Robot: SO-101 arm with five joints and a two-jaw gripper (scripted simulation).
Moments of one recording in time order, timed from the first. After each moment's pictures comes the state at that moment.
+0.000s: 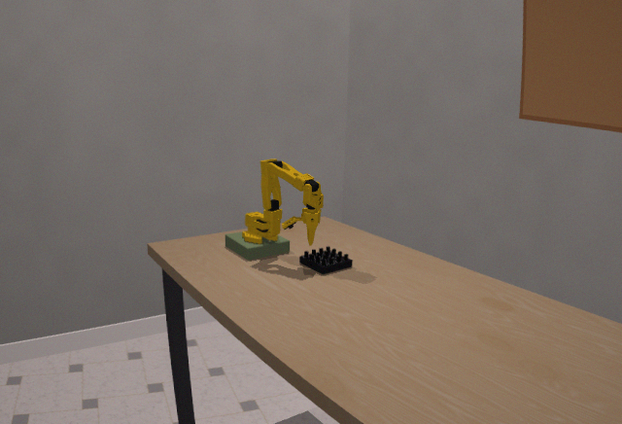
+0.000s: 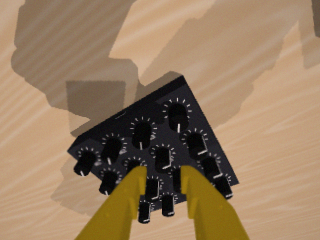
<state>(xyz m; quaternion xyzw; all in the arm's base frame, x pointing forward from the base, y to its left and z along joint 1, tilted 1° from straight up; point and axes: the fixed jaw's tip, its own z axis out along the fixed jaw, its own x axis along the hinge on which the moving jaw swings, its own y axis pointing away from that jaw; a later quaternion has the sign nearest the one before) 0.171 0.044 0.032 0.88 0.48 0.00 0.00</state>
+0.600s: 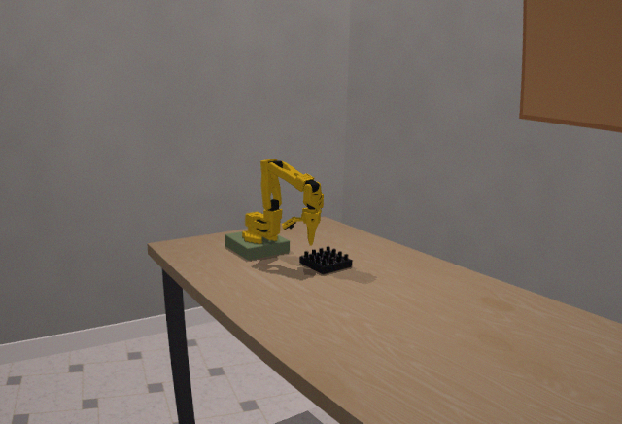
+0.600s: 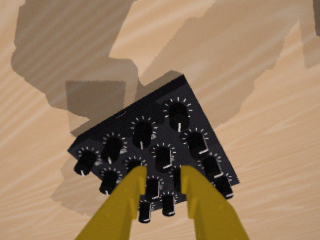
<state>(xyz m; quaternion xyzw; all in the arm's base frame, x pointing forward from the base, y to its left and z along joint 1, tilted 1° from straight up) 0.171 0.044 0.032 0.88 0.48 0.00 0.00</state>
